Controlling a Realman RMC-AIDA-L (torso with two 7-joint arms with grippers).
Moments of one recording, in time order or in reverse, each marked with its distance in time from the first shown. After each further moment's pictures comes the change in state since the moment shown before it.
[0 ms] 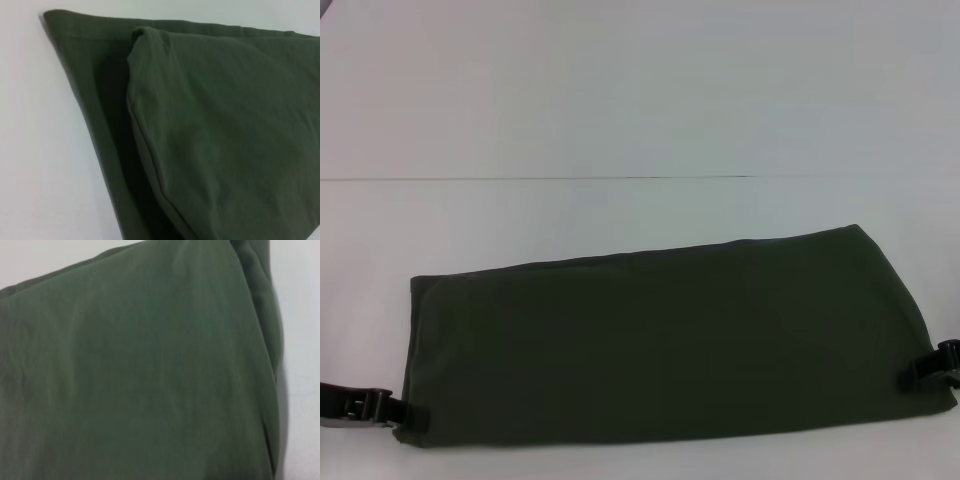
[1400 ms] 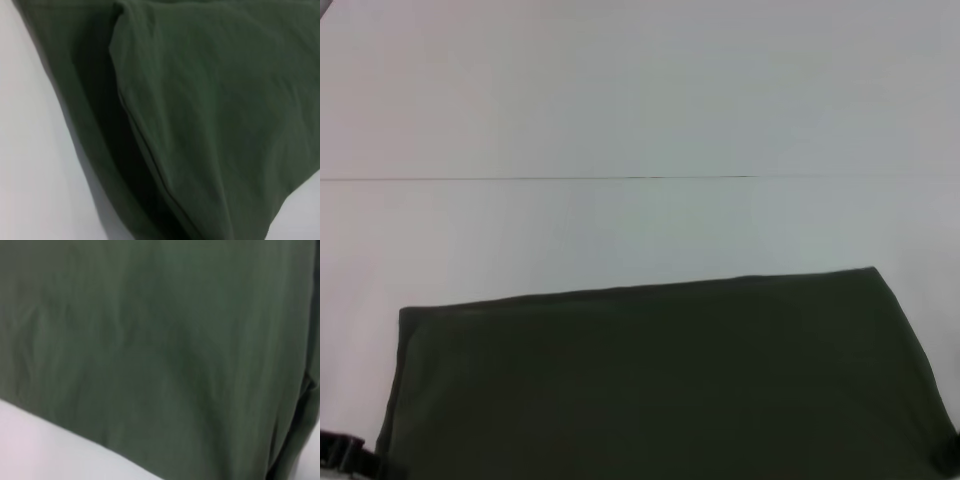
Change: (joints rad) left arm -0.026 0.041 0.001 0.005 0.115 0.204 -0.013; right arm -0.022 -0.037 -0.069 0.010 -0.010 -0.248 -0.160
